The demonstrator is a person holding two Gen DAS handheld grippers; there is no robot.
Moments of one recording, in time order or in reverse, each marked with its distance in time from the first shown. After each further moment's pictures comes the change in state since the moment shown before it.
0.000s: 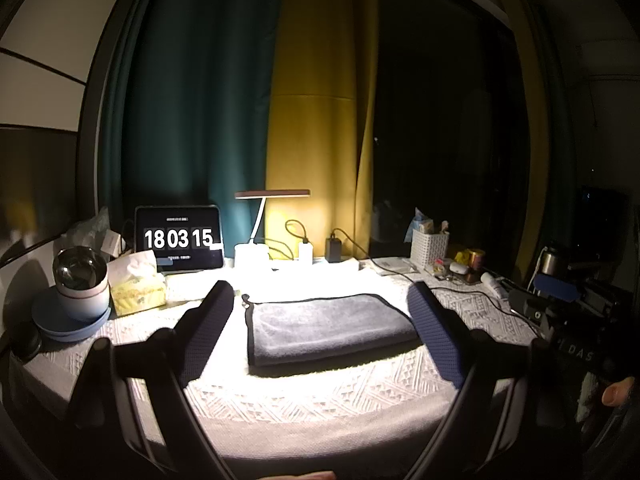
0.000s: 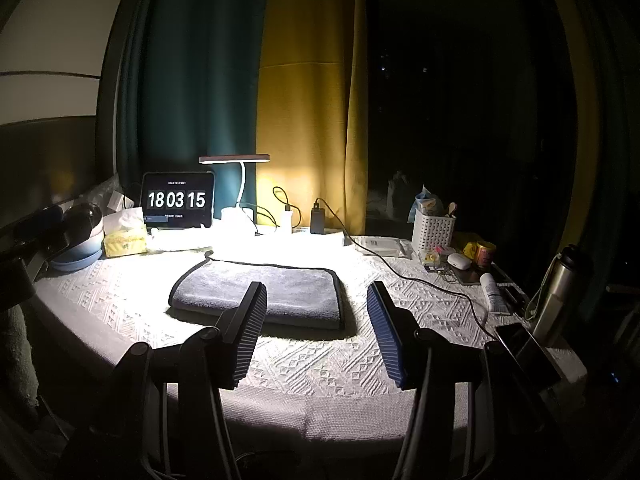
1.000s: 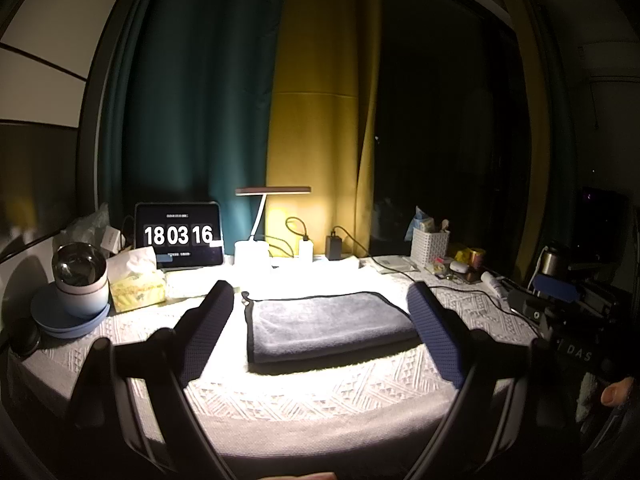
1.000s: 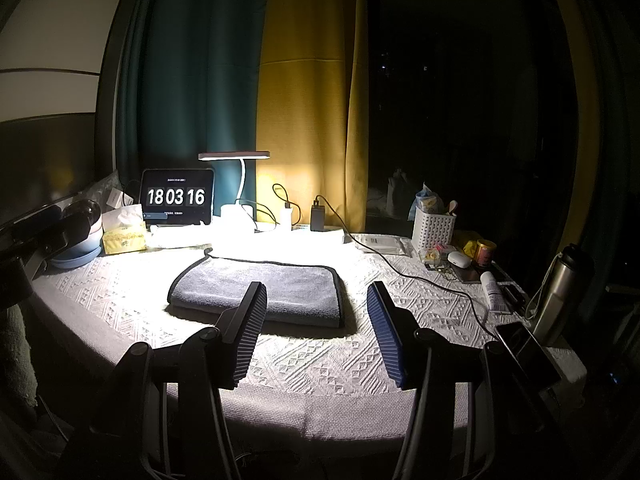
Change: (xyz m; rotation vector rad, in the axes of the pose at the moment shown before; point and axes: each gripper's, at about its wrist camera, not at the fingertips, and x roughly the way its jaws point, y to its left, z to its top) left arm 0.001 -0.001 -0.001 -0.005 0.004 0.003; right arm 0.002 0.000 -0.002 -0.003 0.003 -0.003
